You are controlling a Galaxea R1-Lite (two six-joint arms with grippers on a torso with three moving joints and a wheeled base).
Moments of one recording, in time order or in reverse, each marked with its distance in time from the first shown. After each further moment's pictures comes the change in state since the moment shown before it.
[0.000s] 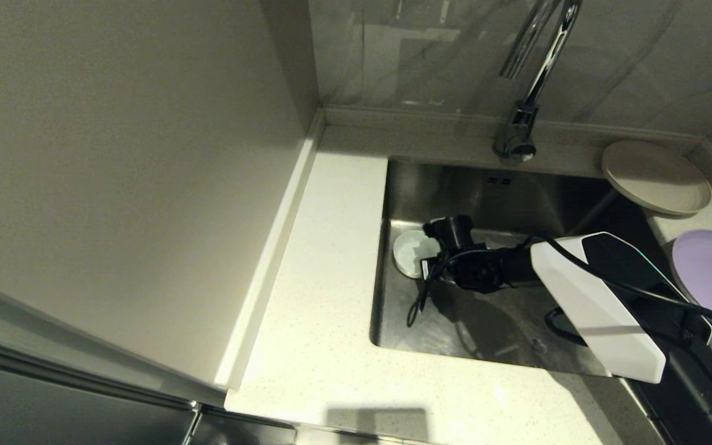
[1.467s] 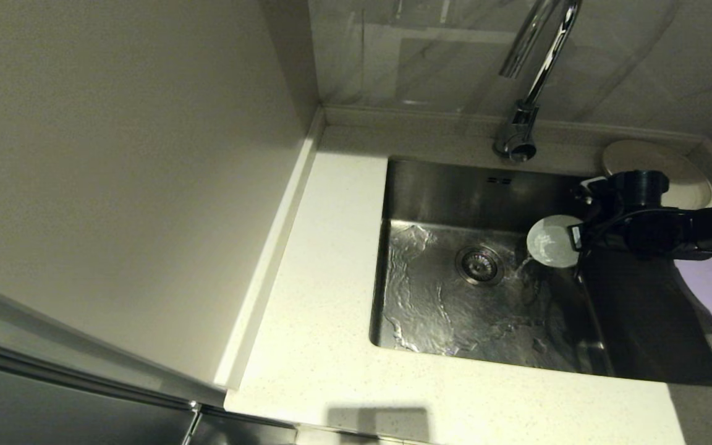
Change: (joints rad) left arm 0.000 0.000 0.000 0.000 0.000 0.000; right arm -0.519 -0.356 0.361 -0.157 0.152 -0.353
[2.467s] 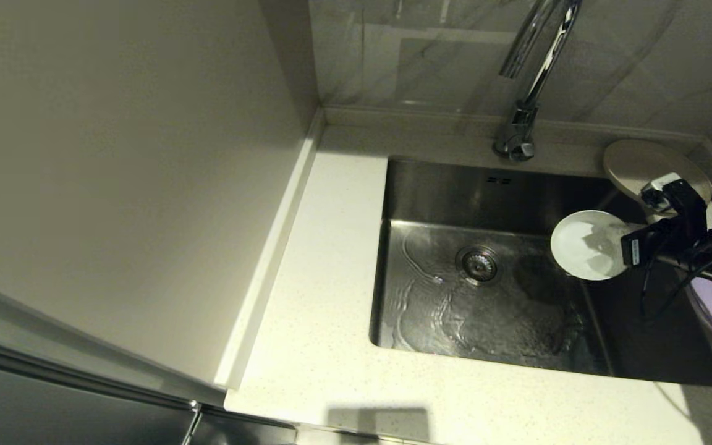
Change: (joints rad) left arm 0.000 0.000 0.000 0.000 0.000 0.000; right arm -0.113 -0.382 0.638 -0.436 0.468 -0.110
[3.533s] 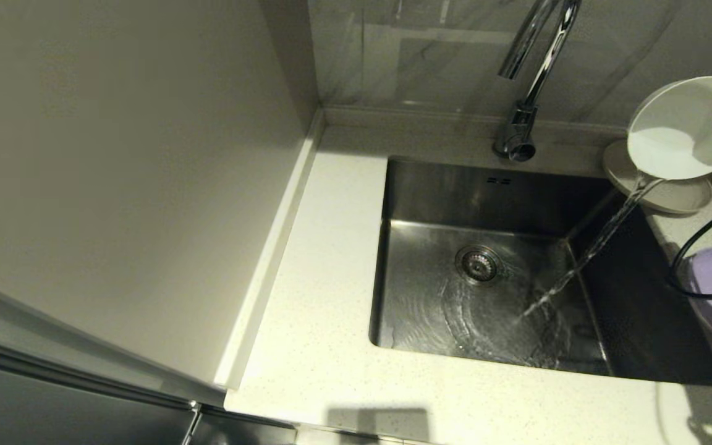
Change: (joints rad) left arm 0.000 0.000 0.000 0.000 0.000 0.000; right arm -0.018 -0.264 0.289 -0.857 -0.071 0.269
